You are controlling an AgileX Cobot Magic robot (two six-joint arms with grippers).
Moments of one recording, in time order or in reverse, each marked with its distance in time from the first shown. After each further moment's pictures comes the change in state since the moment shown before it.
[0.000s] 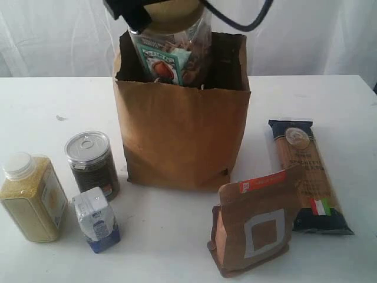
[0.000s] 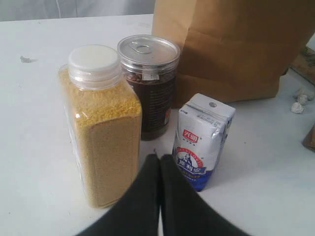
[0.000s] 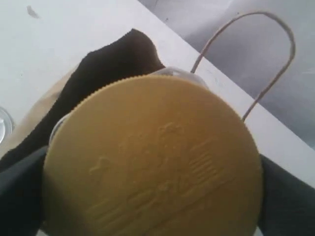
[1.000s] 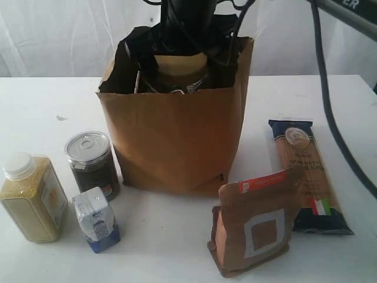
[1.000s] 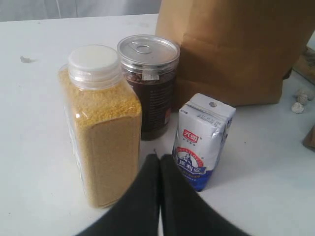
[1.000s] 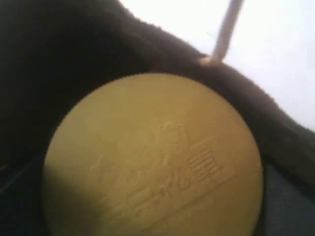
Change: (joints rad) left arm 0.000 0.000 0.000 0.000 0.000 0.002; right arm -0.166 0.182 0.000 0.247 0.004 0.120
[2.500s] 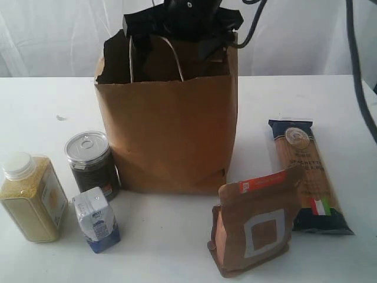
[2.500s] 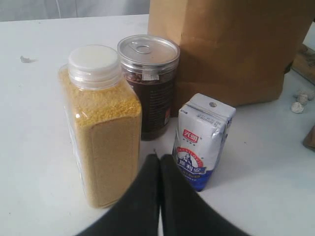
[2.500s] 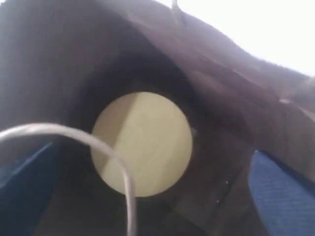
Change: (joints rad) left arm 0.000 0.000 0.000 0.000 0.000 0.000; right arm -0.050 -0.051 -0.002 0.189 -0.013 -0.039
